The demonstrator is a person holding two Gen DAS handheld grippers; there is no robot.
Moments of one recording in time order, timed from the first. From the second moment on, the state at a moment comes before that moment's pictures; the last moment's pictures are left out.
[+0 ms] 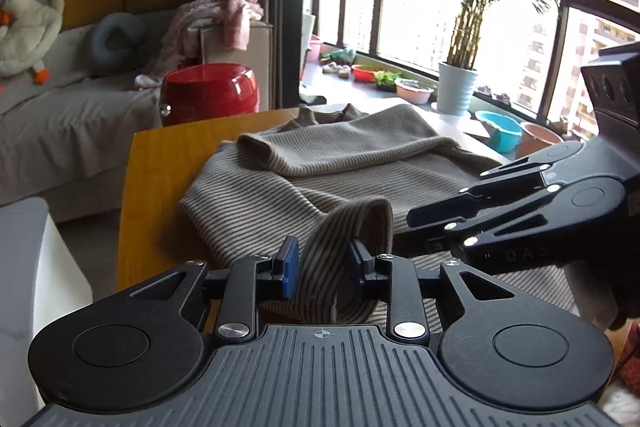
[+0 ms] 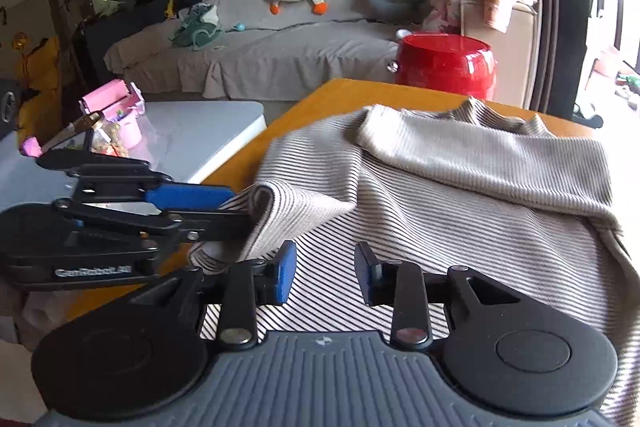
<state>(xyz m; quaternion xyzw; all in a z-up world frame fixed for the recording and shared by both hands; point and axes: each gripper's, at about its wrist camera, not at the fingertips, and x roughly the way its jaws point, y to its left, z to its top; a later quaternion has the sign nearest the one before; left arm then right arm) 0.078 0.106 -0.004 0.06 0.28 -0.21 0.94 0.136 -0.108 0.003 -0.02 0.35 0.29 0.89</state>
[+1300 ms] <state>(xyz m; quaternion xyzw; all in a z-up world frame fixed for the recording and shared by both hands) 0.078 0.127 -0.001 -0.01 0.26 -0.17 0.95 0.166 -0.071 -0.005 -0.02 0.32 0.32 0.89</state>
